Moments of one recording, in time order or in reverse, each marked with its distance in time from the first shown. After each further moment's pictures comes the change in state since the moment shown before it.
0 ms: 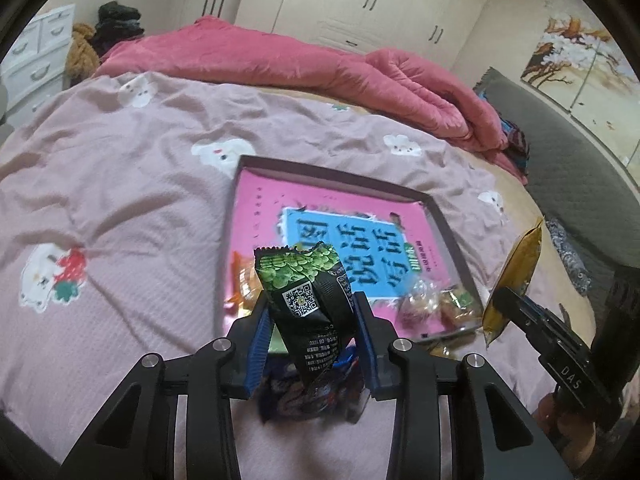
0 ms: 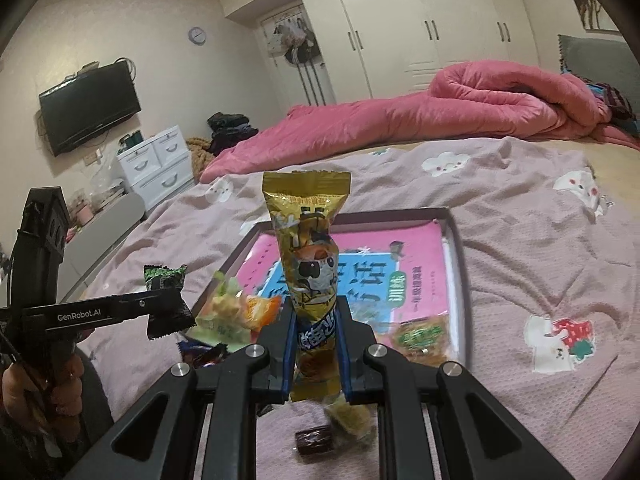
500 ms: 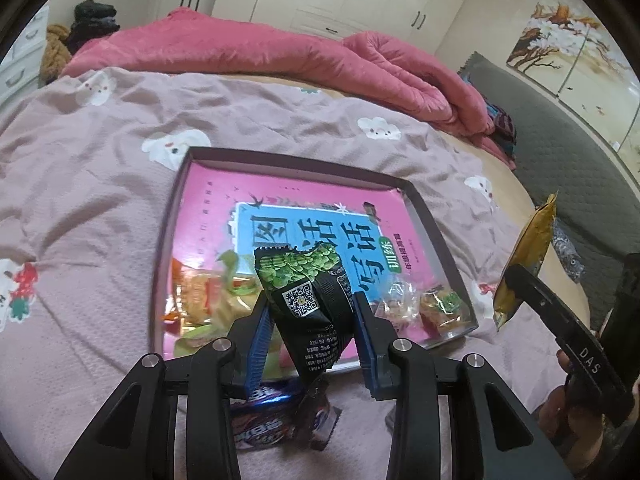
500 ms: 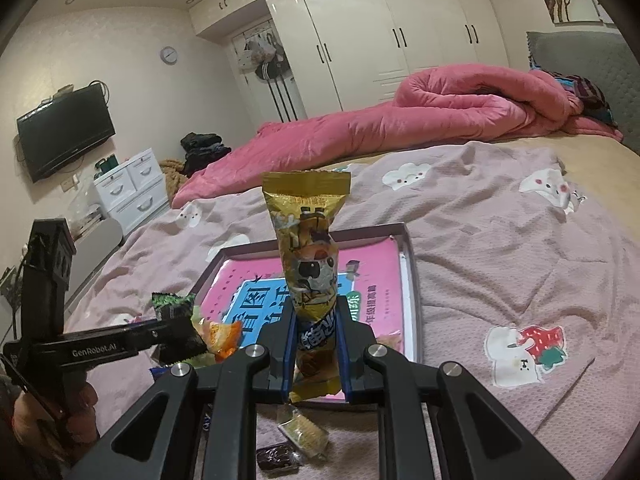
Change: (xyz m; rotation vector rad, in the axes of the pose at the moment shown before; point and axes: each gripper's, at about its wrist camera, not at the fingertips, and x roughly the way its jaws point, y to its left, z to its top) left arm 0.041 -0.029 0.006 0.033 0.048 -0.051; right arm -0.007 -0.030 0.012 0.062 -0.048 -0.071
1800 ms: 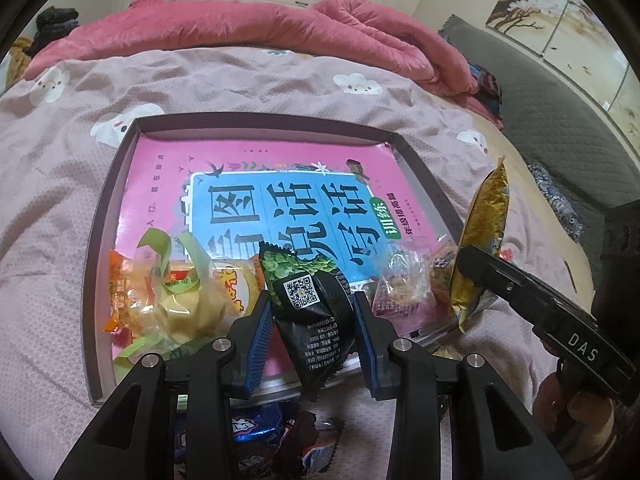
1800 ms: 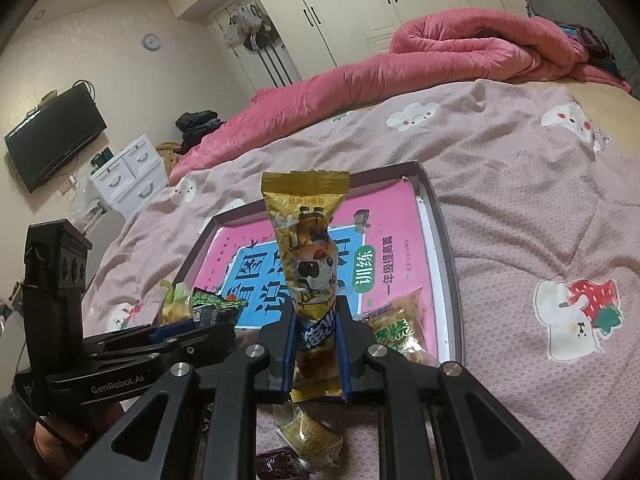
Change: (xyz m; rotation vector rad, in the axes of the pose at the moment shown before) left arm 0.051 -0.011 -0.007 0.097 0.098 -0.040; right arm 0.058 -0.010 -0.020 0.089 0.145 0.055
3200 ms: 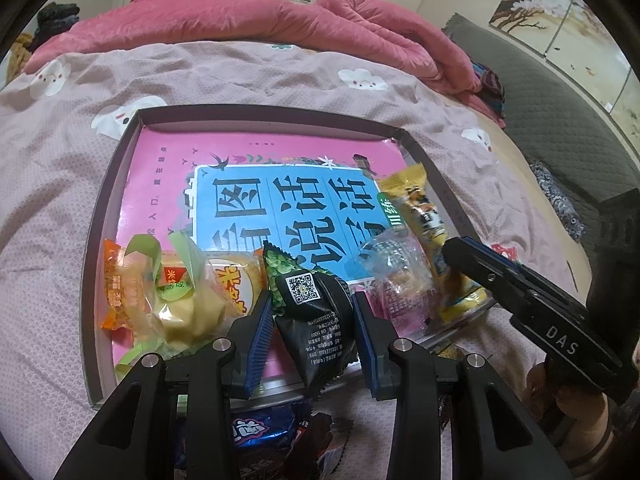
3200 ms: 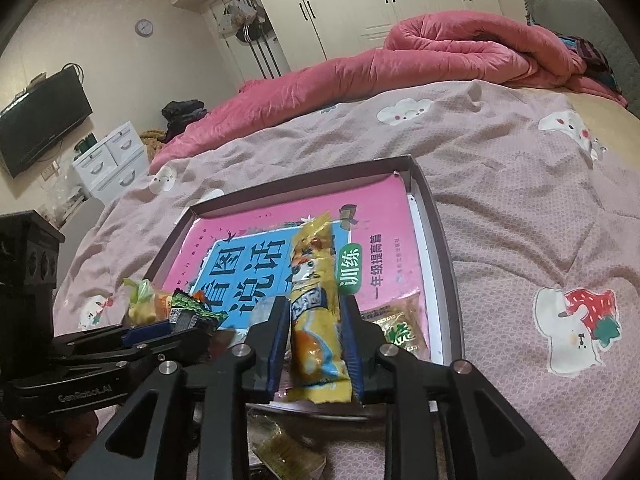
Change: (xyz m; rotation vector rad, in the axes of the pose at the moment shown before) left arm 0.005 0.007 -0.002 -0.009 0.012 -0.001; right arm 0.015 0.001 0.000 -0.035 0.003 -0.078
